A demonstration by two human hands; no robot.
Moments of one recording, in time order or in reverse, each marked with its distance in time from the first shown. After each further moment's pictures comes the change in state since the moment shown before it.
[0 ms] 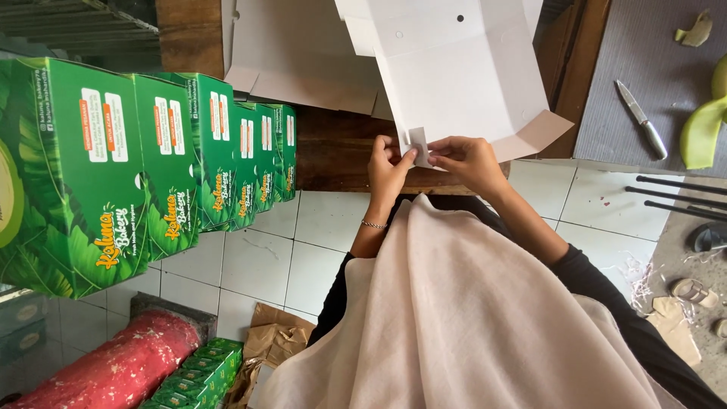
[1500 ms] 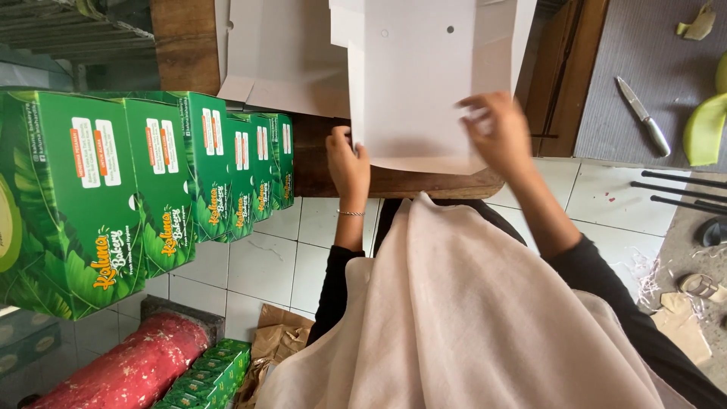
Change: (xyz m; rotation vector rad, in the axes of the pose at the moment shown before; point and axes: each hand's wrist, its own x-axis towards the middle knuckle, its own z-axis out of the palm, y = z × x) left_hand 0.037 0.014 -0.038 0.586 0.348 0.235; right_hand 0.046 0.026 -0.061 -0.469 0.205 -0.280
